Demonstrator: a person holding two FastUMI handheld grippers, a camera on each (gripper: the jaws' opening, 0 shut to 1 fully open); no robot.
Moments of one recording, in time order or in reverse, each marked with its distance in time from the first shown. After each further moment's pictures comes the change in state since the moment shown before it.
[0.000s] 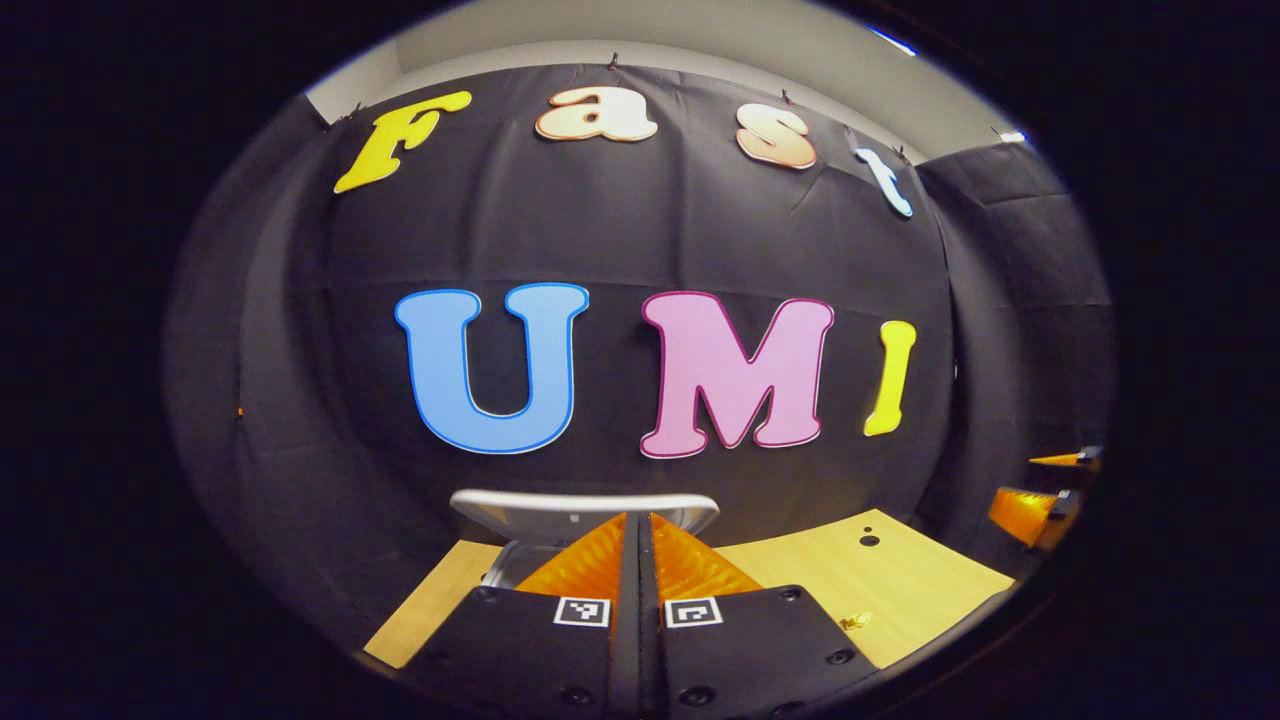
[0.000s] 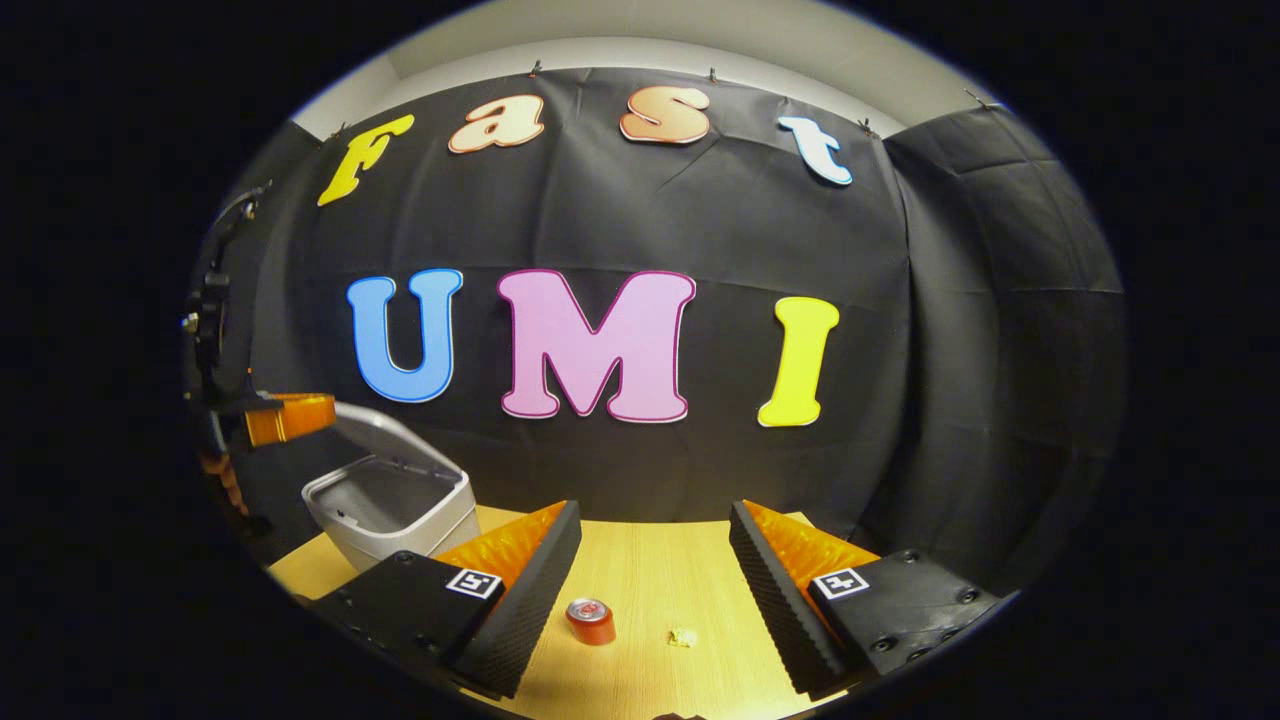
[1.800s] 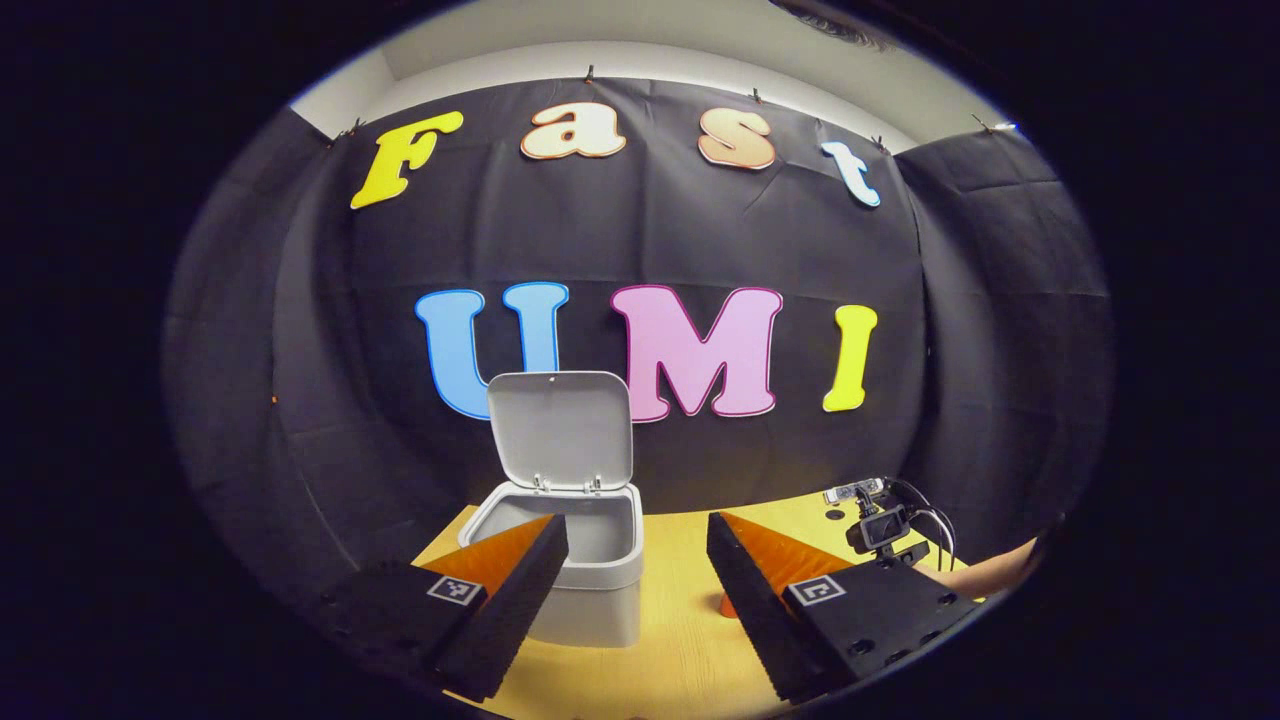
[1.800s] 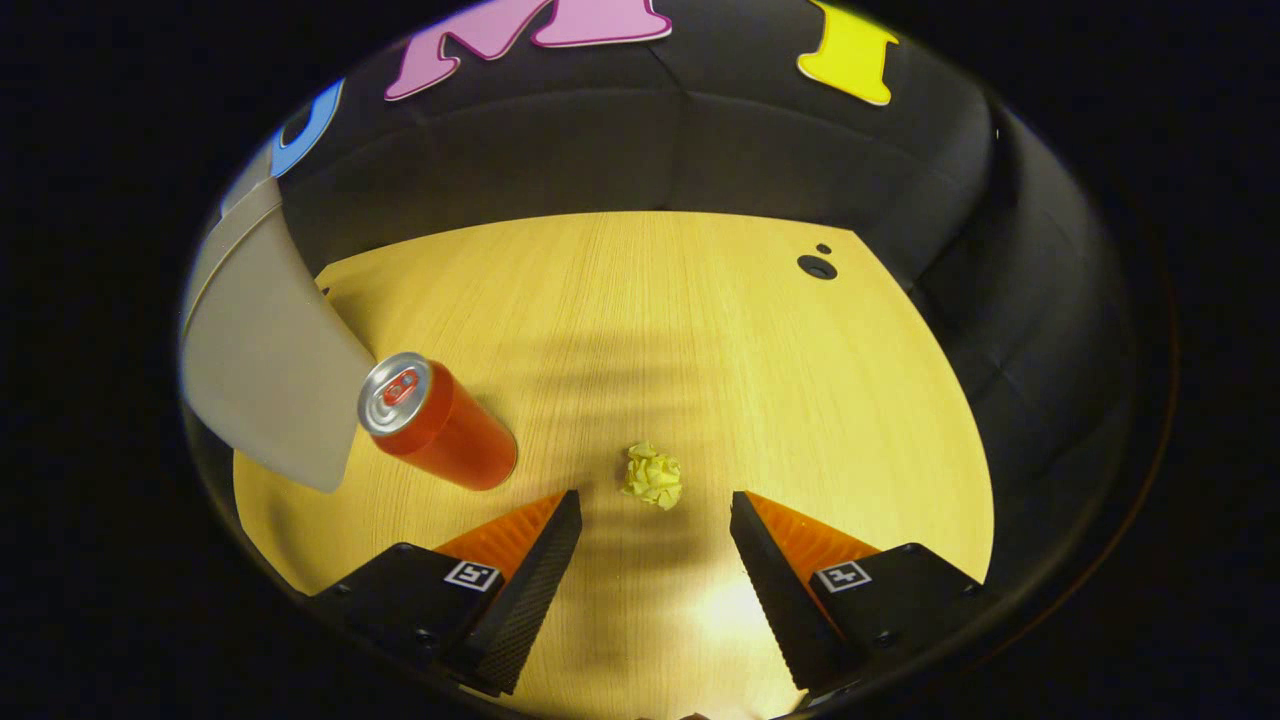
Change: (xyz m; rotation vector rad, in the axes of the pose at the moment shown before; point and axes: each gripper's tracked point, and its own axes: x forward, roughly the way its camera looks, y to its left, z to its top) left arm -0.106 -0.054 -0.028 0.013 0.075 0.073; right arm 0.104 -0.050 -0.348 0.029 0.910 0.009
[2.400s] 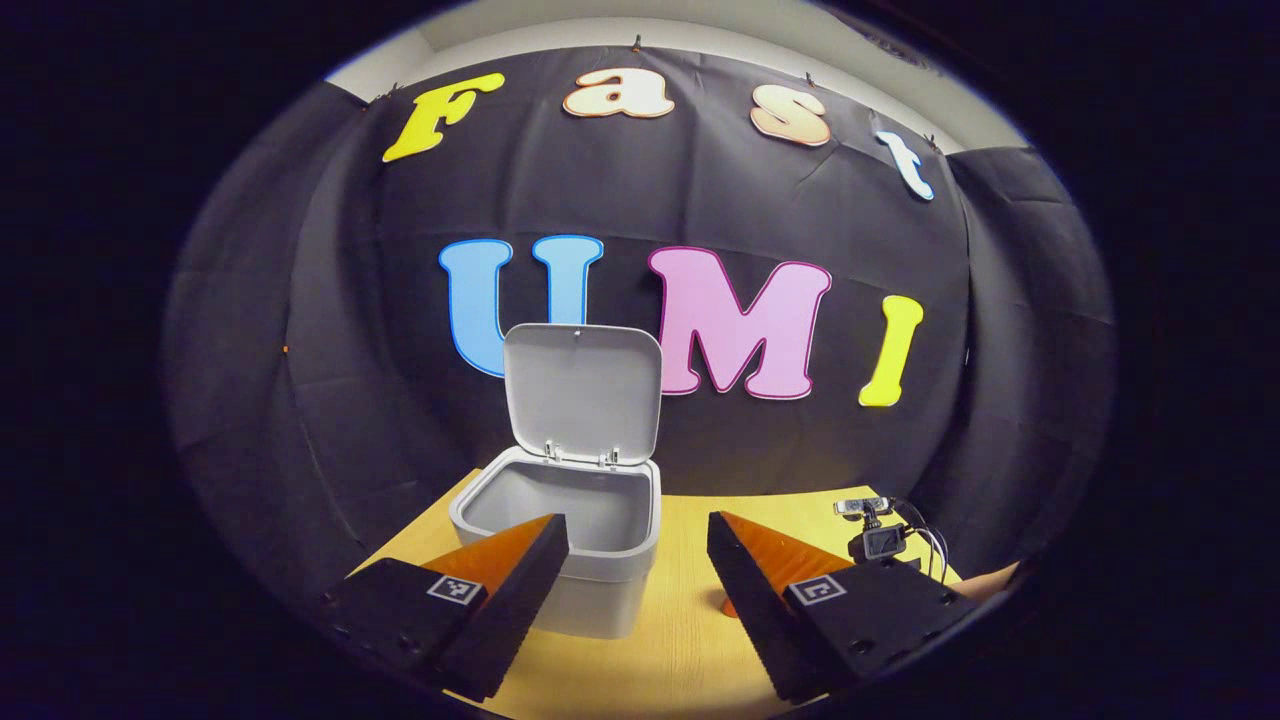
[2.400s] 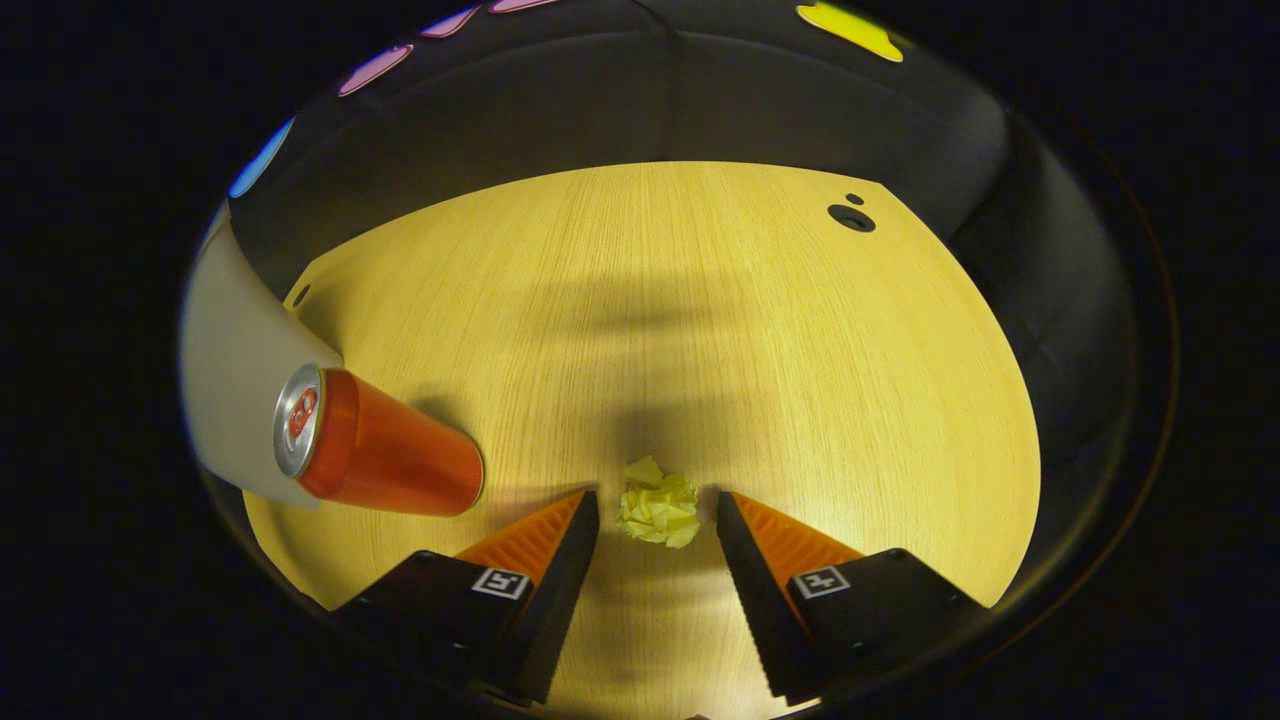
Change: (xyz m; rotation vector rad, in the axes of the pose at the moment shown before) left arm 0.039 0.006 -0.026 -0.102 0.079 0.058; right arm 0.051 -0.004 0.000 0.017 0.077 0.023
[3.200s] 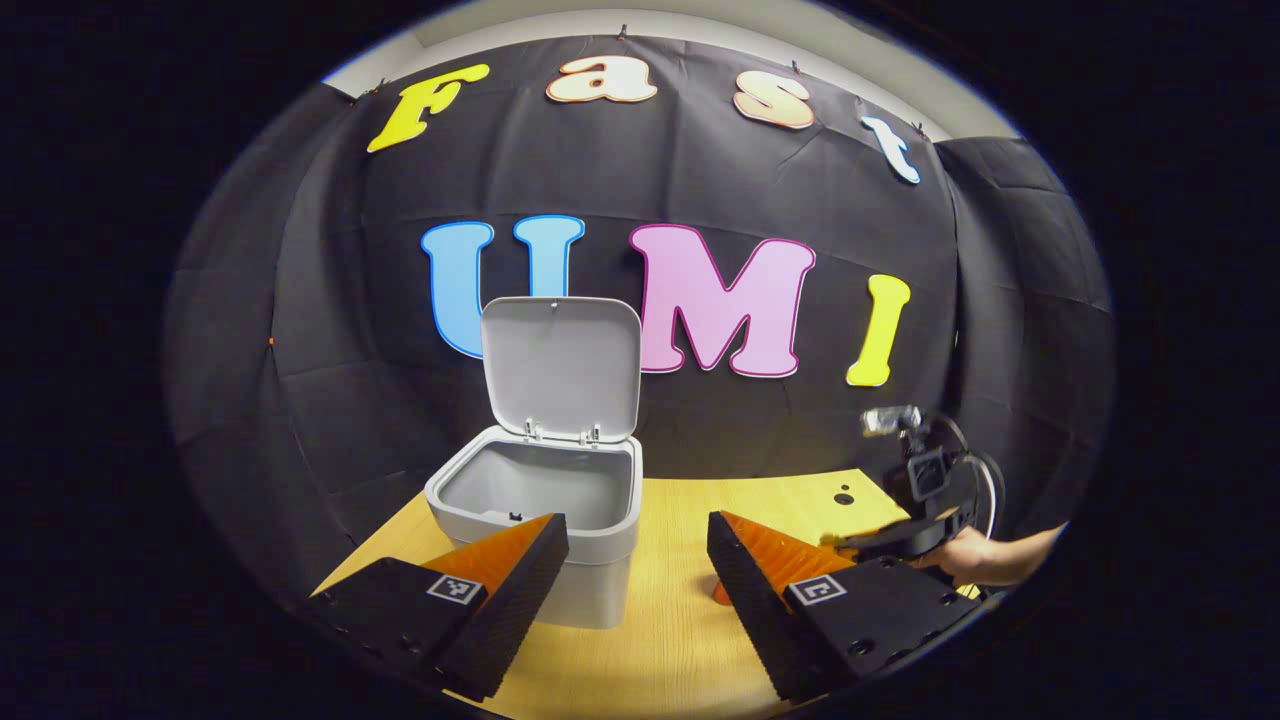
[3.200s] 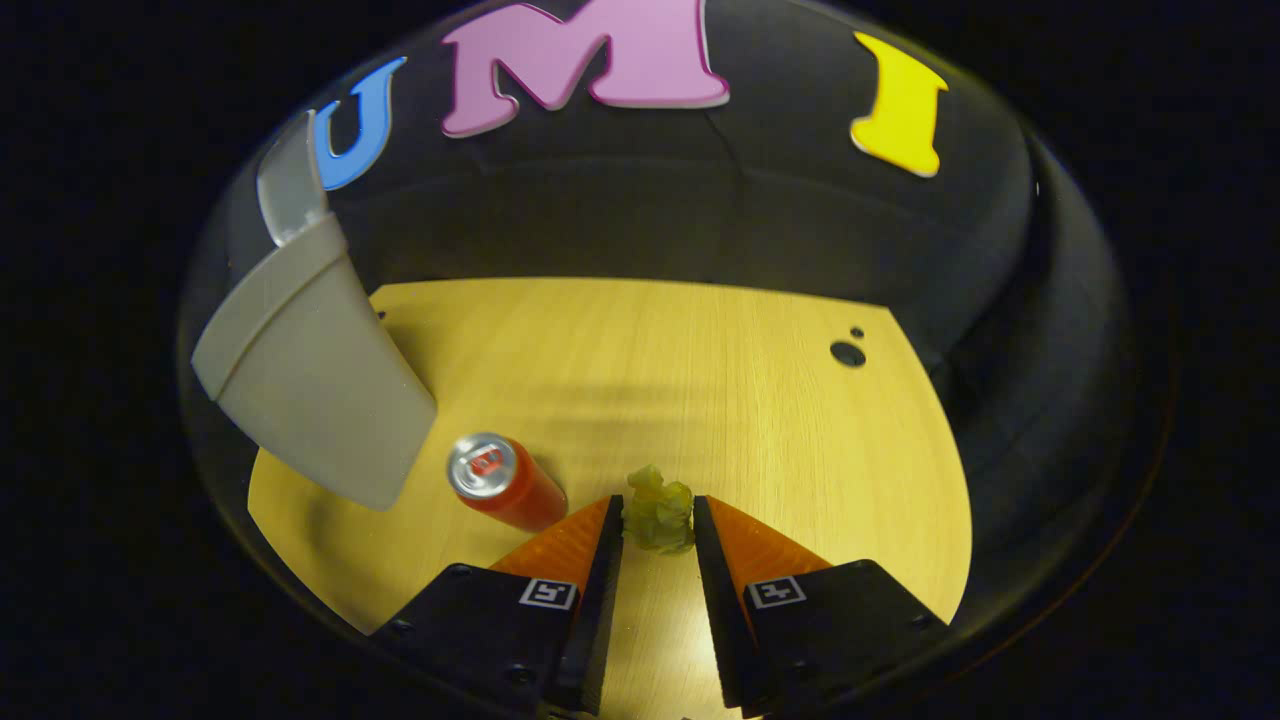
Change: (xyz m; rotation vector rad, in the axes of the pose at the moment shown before) left arm -0.002 -0.013 -0.026 0.026 0.038 -0.038; right arm -0.139 0.043 0.088 -0.191 -0.333 0.108
